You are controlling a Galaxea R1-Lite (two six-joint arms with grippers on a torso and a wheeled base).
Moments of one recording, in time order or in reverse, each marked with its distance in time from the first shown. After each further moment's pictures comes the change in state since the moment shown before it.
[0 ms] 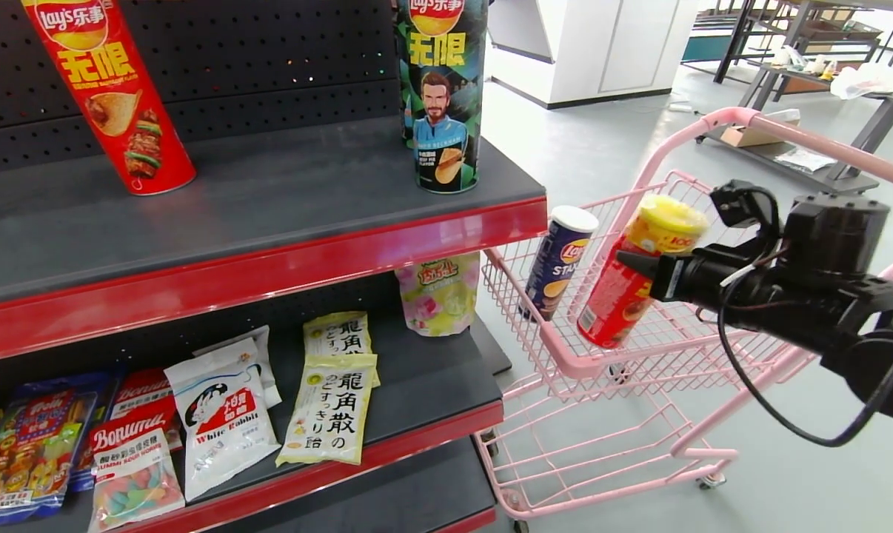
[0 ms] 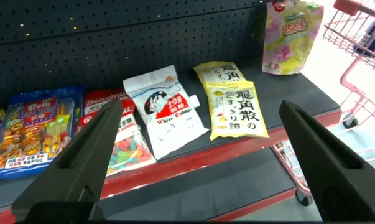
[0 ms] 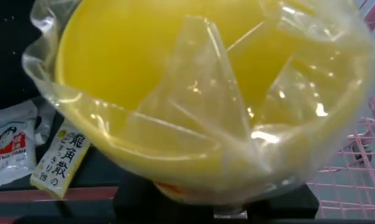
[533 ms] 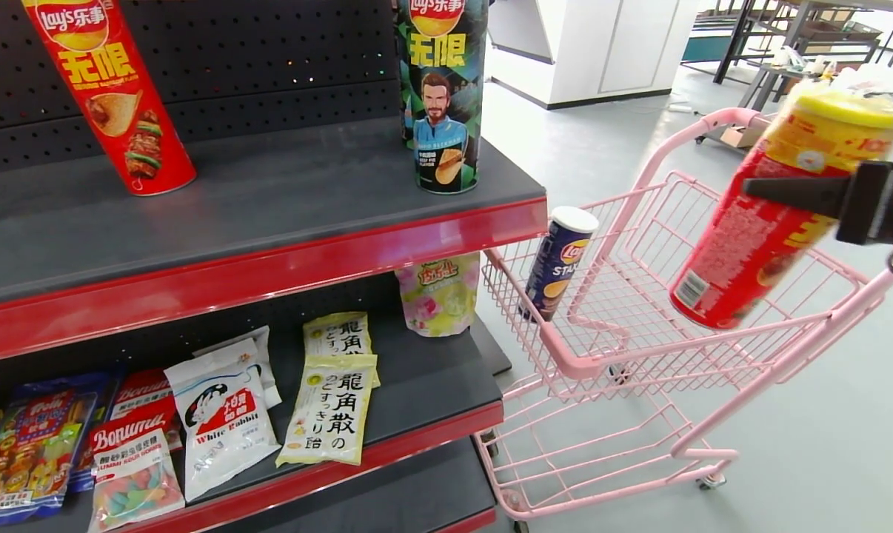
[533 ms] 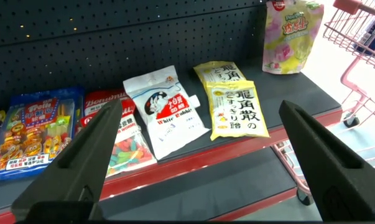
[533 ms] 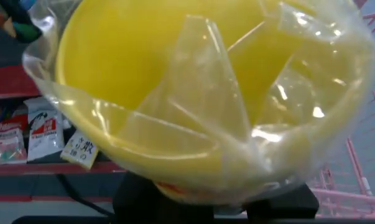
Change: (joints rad) left arm 0.001 0.000 0.000 0.000 -0.003 0.008; right arm 0.002 -0.465 -0.293 0.787 -0.013 -0.091
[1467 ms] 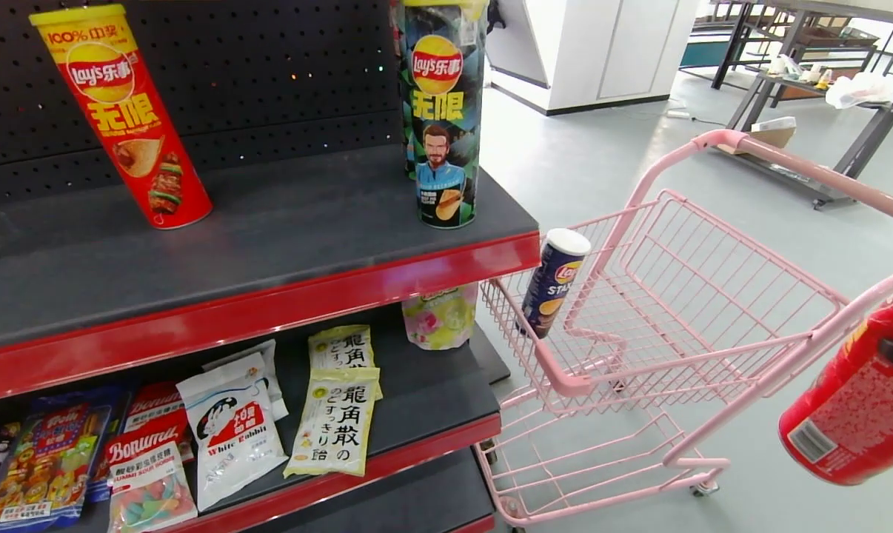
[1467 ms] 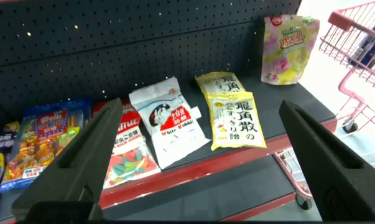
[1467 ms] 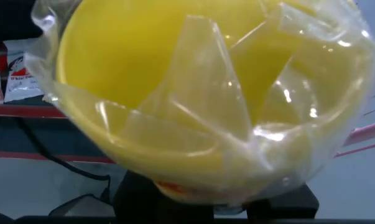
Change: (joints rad) left arm 0.001 0.000 0.000 0.000 0.003 0.004; right arm 0.035 -0.444 0.346 0.133 -0.079 -0.162
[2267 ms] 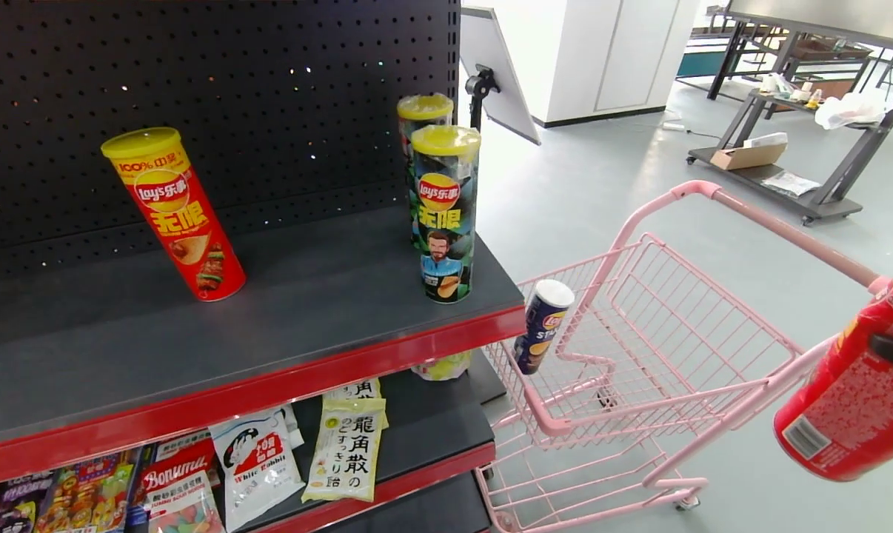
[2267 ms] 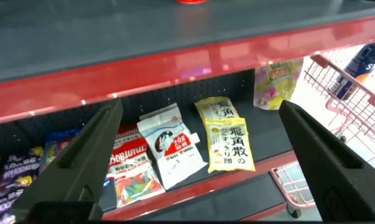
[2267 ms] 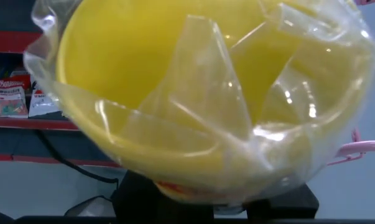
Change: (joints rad) left arm 0.000 0.000 0.000 -0.001 0.000 0.001; right arm 0.002 0.027 -0.011 -0.002 0.001 -0.001
